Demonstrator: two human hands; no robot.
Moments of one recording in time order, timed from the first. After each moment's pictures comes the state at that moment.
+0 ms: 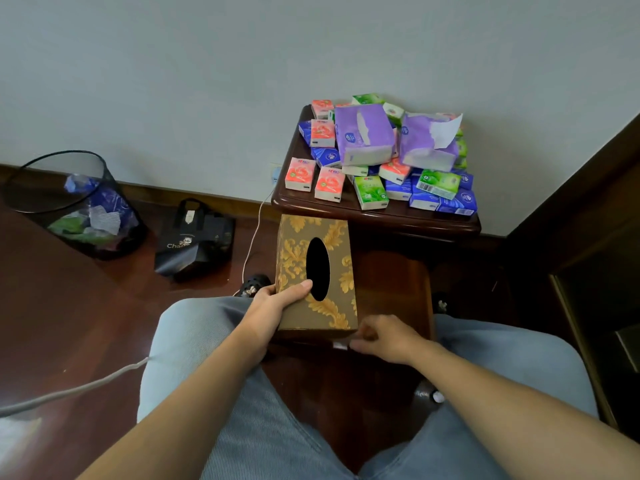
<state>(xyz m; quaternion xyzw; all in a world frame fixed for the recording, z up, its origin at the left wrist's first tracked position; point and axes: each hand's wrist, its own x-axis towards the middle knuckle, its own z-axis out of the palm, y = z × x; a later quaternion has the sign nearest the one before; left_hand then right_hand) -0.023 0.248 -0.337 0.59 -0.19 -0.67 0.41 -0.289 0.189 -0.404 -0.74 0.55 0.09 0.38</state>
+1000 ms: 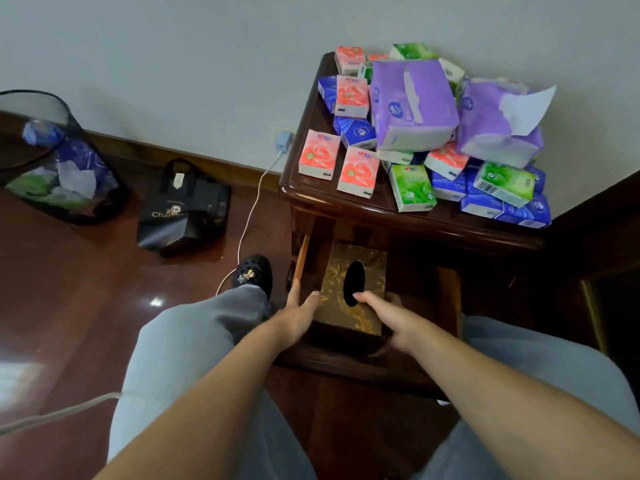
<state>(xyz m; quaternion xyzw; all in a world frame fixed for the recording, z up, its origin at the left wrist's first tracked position) -0.023 0.169 -0.425 0.70 -0.29 -0.64 0.13 -0.231 0.108 -0.451 -0.23 0.72 -0.04 0.65</state>
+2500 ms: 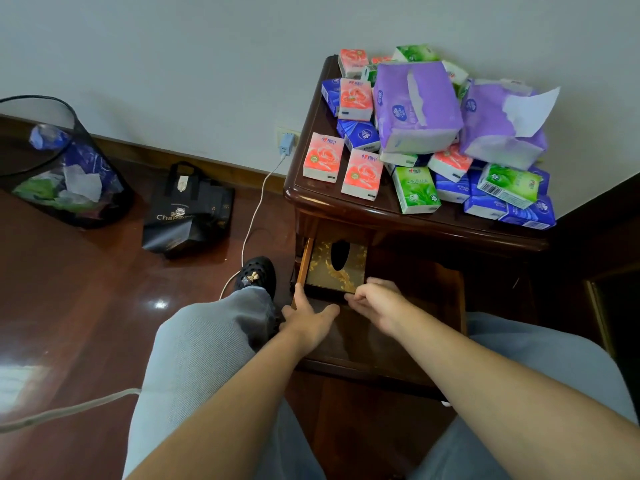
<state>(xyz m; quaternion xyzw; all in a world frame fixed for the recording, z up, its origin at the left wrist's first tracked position) -0.043 0.171 -0.429 0.76 -0.29 -0.57 0.13 -0.196 0.096 -0.445 -0.23 0.67 -0.25 0.67</state>
